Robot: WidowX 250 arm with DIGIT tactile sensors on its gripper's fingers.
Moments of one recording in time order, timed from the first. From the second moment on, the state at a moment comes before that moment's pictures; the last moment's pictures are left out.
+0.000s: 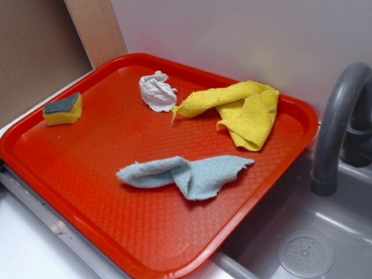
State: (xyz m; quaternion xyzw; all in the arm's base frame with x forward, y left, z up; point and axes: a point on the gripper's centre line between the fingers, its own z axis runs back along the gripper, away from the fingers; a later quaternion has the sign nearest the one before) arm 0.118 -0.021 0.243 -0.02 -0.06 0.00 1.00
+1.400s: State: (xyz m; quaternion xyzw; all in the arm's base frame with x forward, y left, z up) arm 0.179 -0.194 0.191 -0.05 -0.08 -0.42 0.90
